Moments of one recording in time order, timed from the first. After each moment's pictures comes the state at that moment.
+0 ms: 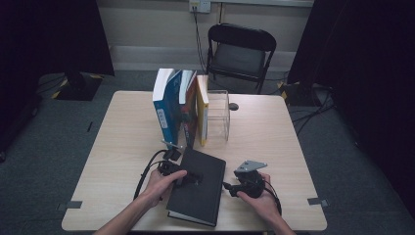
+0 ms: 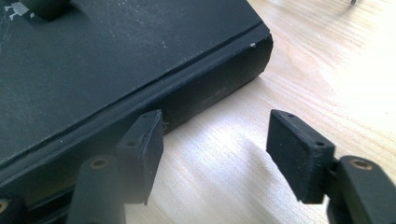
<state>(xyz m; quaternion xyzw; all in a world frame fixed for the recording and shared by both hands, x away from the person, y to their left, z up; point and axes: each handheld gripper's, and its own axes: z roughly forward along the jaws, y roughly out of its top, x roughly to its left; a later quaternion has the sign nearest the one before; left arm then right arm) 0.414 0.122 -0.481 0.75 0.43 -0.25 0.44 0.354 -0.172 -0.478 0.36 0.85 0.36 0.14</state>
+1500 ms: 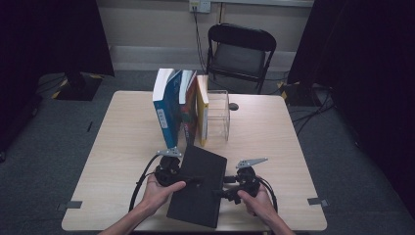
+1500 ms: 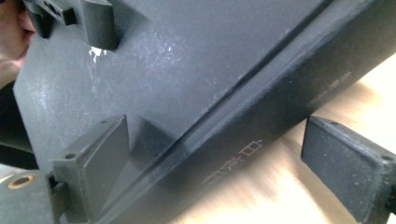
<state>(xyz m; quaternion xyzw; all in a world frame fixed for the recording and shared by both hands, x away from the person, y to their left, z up) 0.366 0.116 -0.440 0.79 0.33 -0.09 0.50 0.364 -0.167 -0.483 0.35 0.81 0.47 -0.11</state>
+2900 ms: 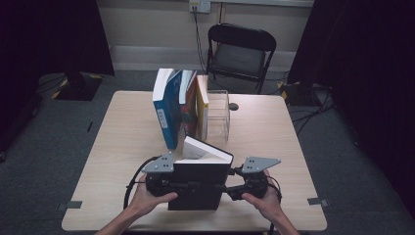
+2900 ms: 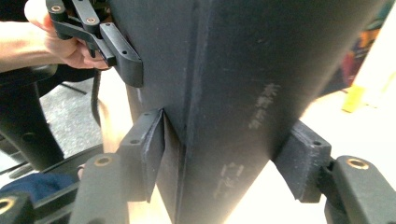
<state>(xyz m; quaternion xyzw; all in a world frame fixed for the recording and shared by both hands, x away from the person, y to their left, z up) 0.326 0.131 -0.405 0.81 0.17 0.01 0.56 0.331 -0.164 -0.410 0.21 0.82 0.53 0.04</state>
